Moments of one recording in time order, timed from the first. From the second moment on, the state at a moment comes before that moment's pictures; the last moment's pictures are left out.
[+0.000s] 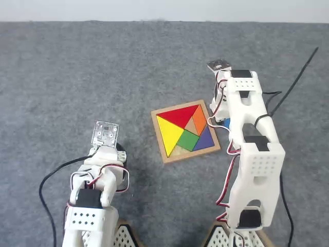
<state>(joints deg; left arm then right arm) -2.5 -85.3 97.9 46.7 -0.2 -5.3 36.4 -14.6 76.7 17.8</state>
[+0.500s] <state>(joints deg) -2.5 -85.3 97.9 46.7 -0.2 -4.7 36.4 -14.9 77.3 17.8</state>
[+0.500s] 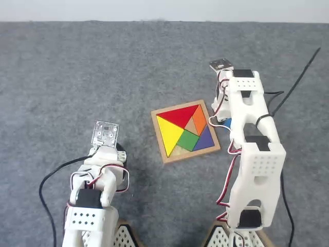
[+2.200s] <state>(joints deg) -2.5 -85.3 97.9 46.7 -0.2 -34.5 22.6 -2.9 87.3 58.3</state>
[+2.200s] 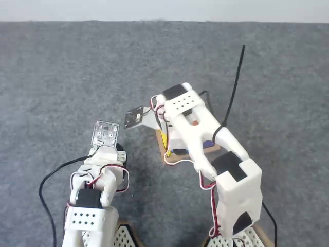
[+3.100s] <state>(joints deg) -2.5 -85.3 97.9 46.7 -0.2 -35.5 22.6 -1.6 86.2 65.7</state>
